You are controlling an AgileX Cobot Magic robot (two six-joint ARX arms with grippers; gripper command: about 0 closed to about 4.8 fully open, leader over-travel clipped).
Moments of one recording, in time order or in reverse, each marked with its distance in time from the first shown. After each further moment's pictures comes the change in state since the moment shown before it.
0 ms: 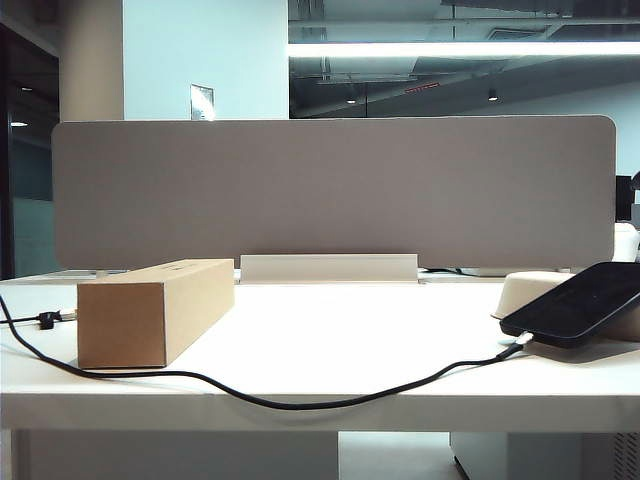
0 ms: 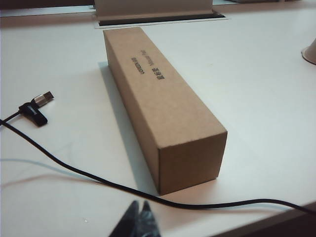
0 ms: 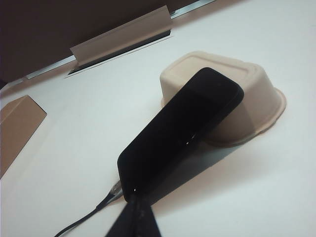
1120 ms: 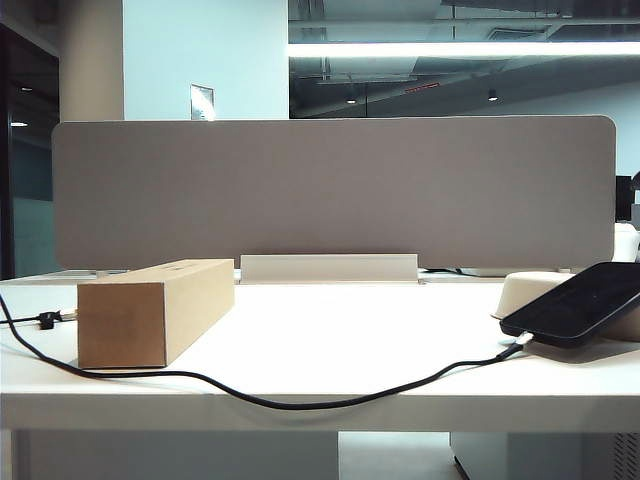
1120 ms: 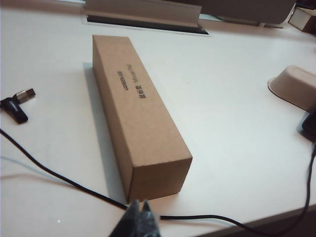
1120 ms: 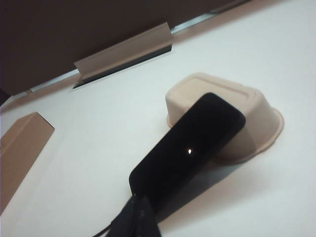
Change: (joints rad) left arm 0.000 -0.002 0.171 -0.189 0.057 -0.178; right arm 0.000 0.002 0.126 -0.119 0.019 0.023
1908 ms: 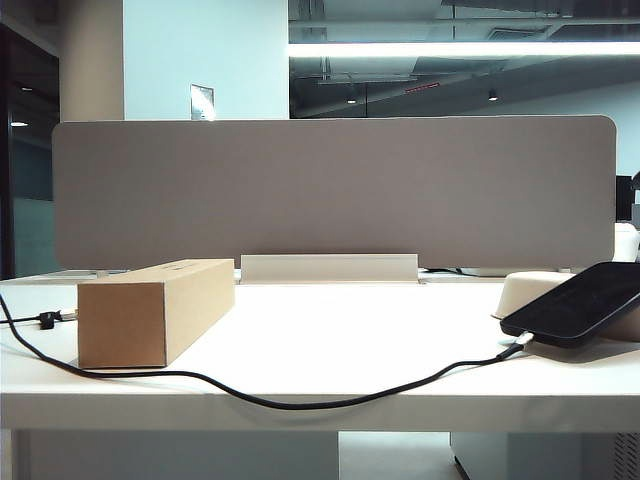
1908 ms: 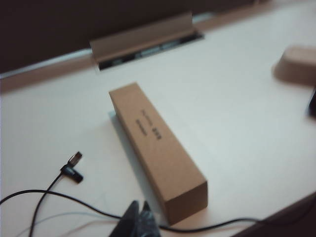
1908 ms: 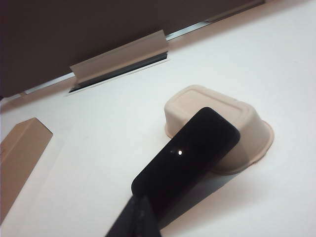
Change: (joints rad) left arm 0.000 0.149 0.437 -0.308 -0.002 0.319; right arm 0.000 0.002 0.131 -0.134 0.029 -0.023
